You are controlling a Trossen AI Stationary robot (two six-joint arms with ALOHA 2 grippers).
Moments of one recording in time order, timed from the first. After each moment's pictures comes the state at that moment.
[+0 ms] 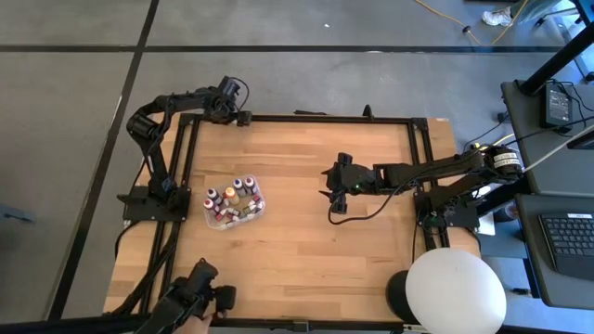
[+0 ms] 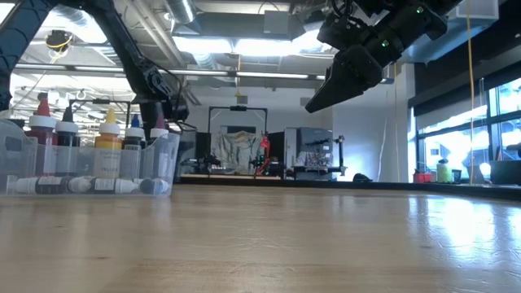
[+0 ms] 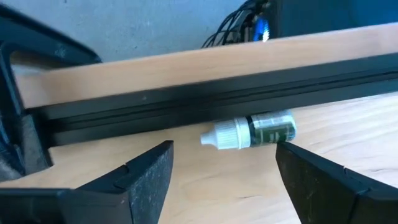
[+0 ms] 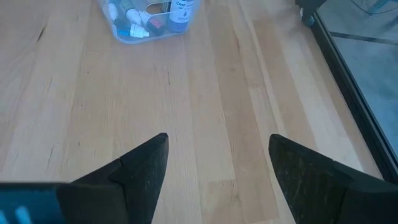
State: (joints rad) left arm 1.11 1.86 1.11 -0.48 -0.02 -0.36; right arm 0.02 1.41 0.83 -0.10 0.28 -0.11
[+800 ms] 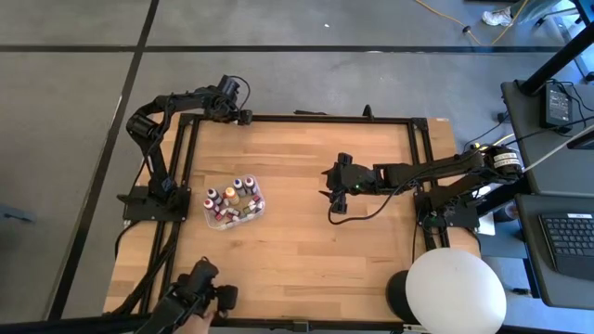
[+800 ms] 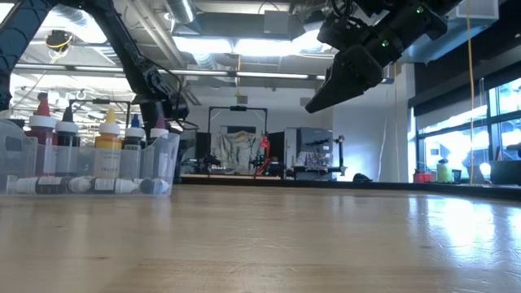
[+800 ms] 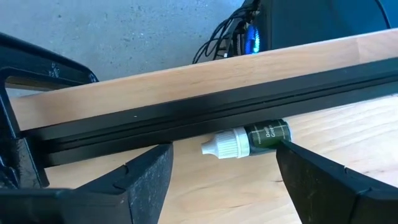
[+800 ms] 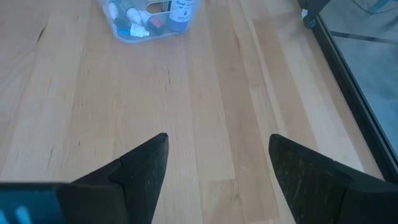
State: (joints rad) left arm 1.11 1.85 1.11 -0.45 0.00 -0.31; right arm 0.02 1.41 0.83 -0.10 0.28 -0.11
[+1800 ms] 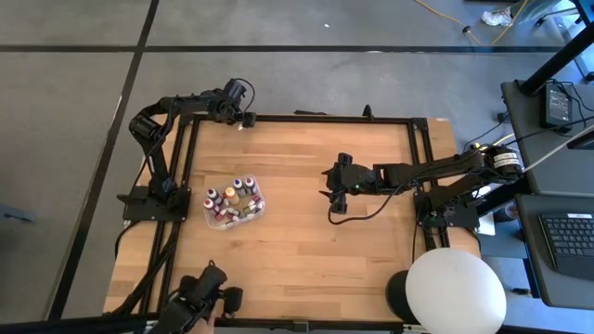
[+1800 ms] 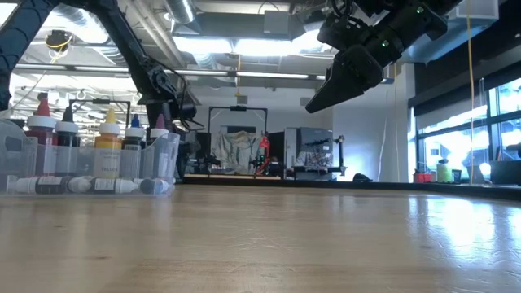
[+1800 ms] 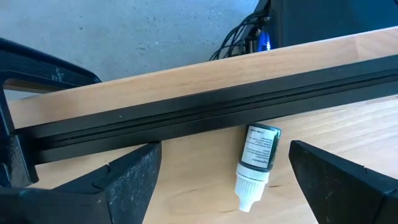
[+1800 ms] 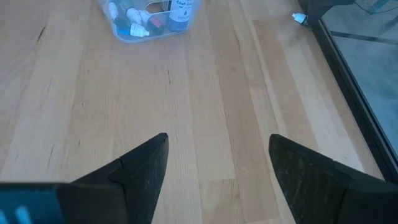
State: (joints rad) left arm 1.04 1.86 1.11 -0.43 -0.10 -0.35; right arm 0.02 1.41 0.83 -0.10 0.28 -0.11
